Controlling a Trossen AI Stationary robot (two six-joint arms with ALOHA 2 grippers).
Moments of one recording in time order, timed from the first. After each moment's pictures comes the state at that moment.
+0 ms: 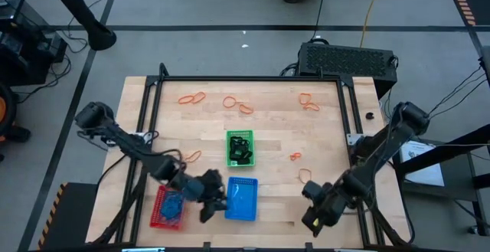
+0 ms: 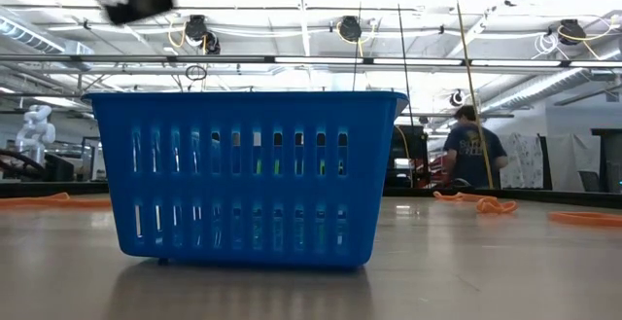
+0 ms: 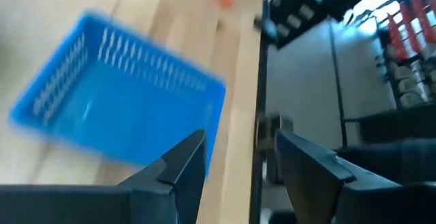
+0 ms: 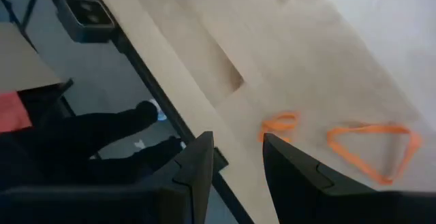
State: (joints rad) left arm -0.58 1.48 0.98 -0.11 -0.13 -0.87; right arm 0.79 1.45 1.02 -0.62 0.03 1.55
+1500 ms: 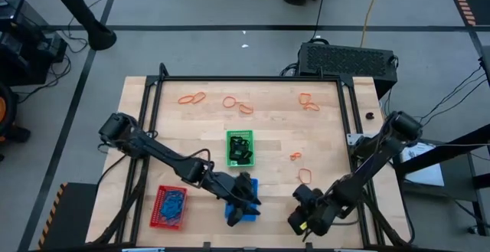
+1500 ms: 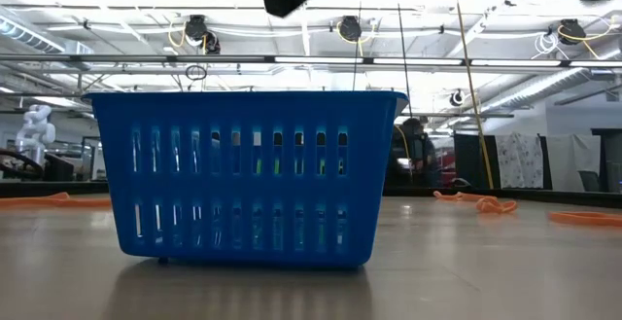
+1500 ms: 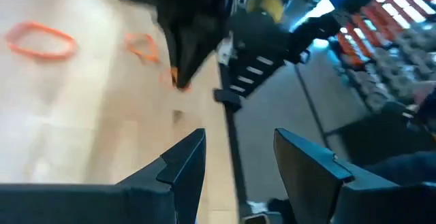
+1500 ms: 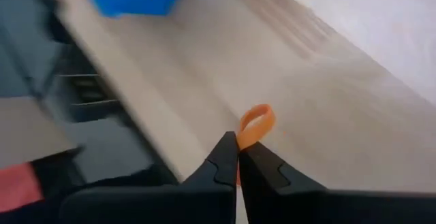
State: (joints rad) left arm -0.44 1.78 1.21 0.18 0.02 -0.60; right arm 0.81 1.64 1.02 -0.43 0.25 1.67
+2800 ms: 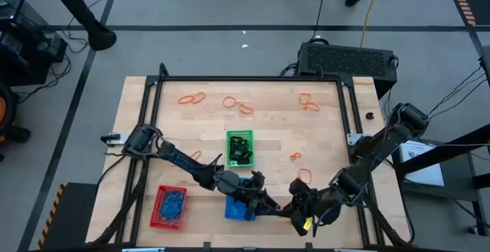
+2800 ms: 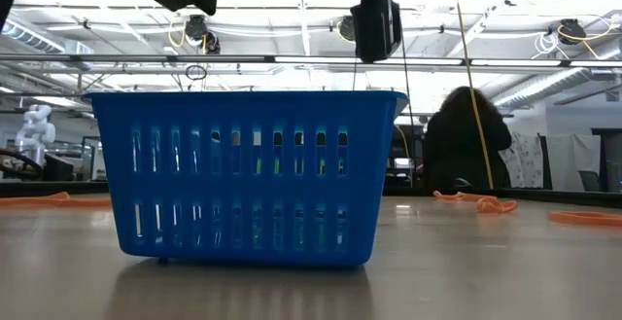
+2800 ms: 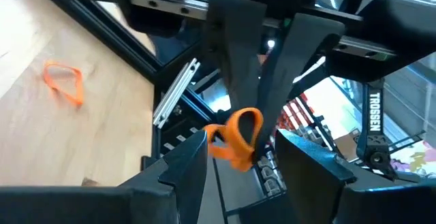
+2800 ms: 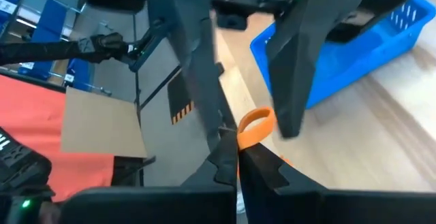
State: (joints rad) left arm -0.39 2.07 1.21 0.86 0.07 -0.96; right arm 0.76 1.49 1.02 -0.12 0.39 1.28
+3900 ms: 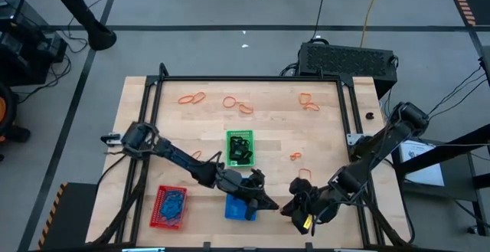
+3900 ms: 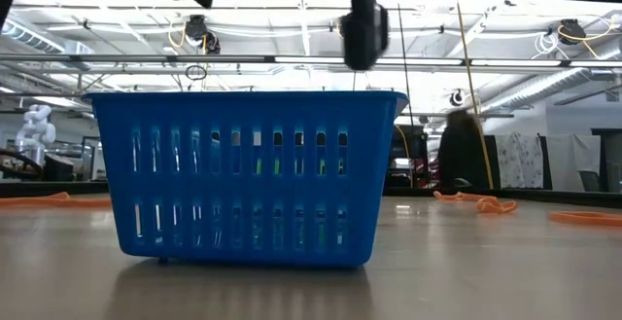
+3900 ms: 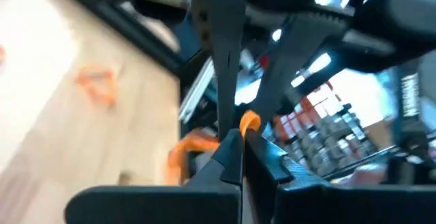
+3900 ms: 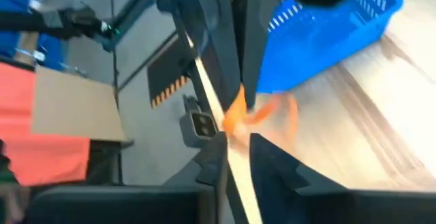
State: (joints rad) left arm -0.39 2.03 1.21 0.73 0.06 -0.88; right arm 0.74 1.48 1.02 -0.22 0.33 1.25
